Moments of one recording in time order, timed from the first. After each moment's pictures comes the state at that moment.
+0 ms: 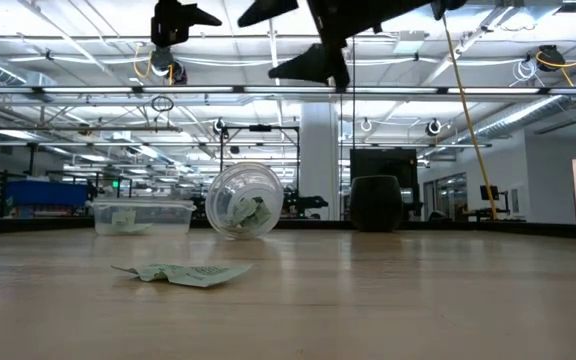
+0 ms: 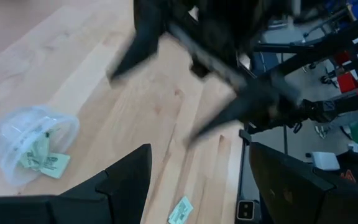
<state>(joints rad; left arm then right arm) 0.13 1.19 1.19 -0.58 0.31 -0.62 0.11 1.61 1.06 0.29 0.37 0.49</state>
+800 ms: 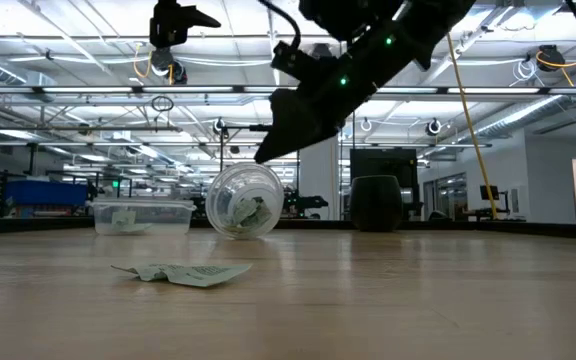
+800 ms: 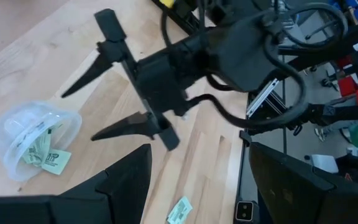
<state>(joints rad) 0.14 1.19 1.19 -0.59 0.31 -0.63 0.07 1.83 1.09 0.10 0.50 0.04</state>
